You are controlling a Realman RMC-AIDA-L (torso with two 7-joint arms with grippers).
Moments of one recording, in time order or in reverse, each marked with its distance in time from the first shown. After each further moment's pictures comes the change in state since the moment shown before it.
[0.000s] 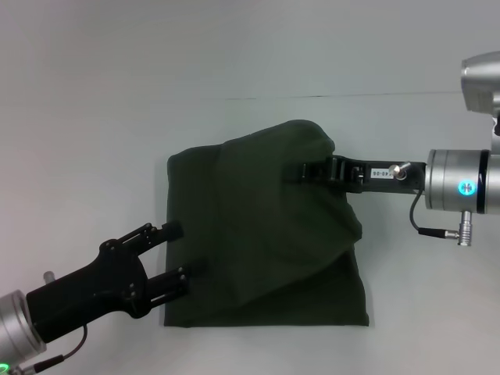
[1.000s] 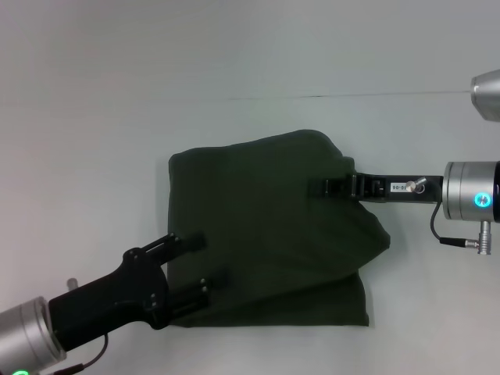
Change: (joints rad) left arm -0.020 -0.012 0.026 -0.048 0.005 0.008 0.004; right arm -0.017 -0.029 0.007 0.022 -0.066 0.045 -0.061
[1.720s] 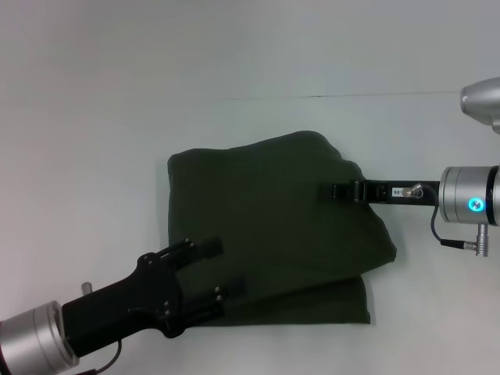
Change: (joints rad) left arm -0.012 -0.005 0.026 -0.029 -0.007 0.013 0.017; right arm -0.002 0.000 -0.051 0.019 -0.009 0.133 -0.029
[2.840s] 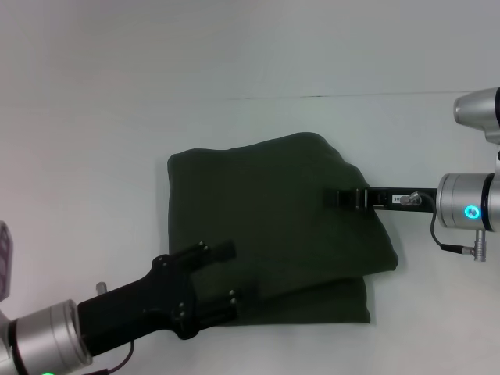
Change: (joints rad) left arm -0.025 -0.006 0.025 -0.023 0.001 -0.036 0.003; right arm 0.006 0.004 0.004 0.040 -0.015 0.071 -0.062
